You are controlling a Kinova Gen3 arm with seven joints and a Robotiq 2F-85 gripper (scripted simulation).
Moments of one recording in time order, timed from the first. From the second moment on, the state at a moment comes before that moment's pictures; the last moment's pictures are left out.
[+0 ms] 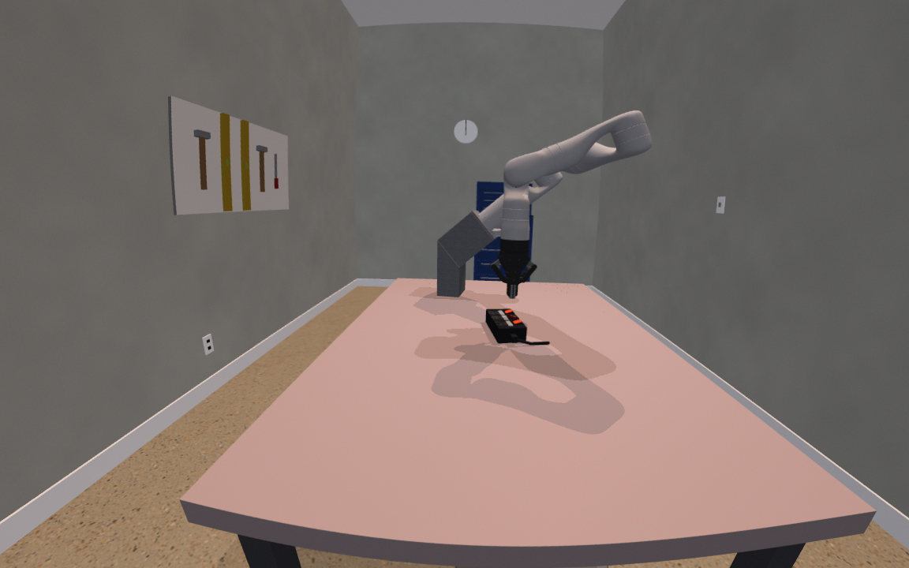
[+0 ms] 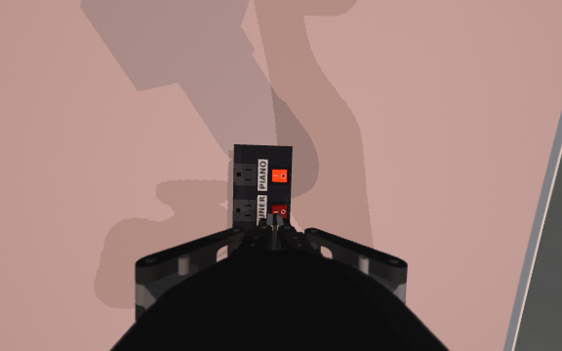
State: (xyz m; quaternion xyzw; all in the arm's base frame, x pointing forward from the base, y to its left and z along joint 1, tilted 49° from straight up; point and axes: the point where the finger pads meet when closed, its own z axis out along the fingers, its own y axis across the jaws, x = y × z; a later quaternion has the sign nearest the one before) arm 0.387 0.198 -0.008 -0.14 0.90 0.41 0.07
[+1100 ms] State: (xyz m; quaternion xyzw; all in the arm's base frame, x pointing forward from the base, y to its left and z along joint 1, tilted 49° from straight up) arm 0.388 0.203 -0.012 -0.14 0.90 0.41 0.07
